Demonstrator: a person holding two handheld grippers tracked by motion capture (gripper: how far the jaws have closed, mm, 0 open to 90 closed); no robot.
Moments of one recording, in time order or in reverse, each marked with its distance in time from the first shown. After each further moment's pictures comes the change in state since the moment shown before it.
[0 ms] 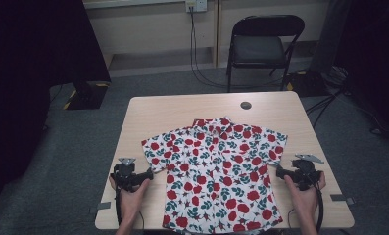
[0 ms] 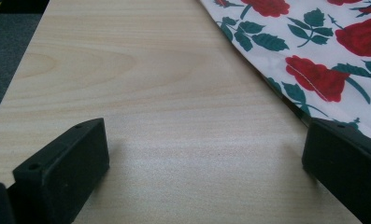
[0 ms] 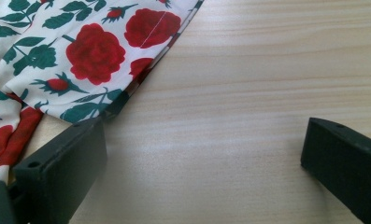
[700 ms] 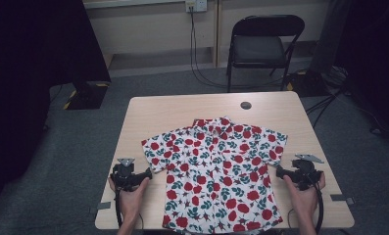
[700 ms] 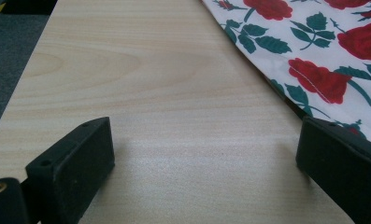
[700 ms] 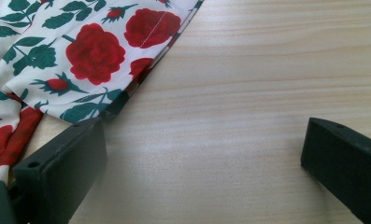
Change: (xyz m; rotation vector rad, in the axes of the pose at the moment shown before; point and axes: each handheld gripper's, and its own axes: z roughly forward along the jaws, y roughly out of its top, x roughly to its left) left arm 0.002 -0.001 -0.002 -0.011 0.005 -0.009; right arm 0.000 0.000 0.000 0.000 0.000 0.000
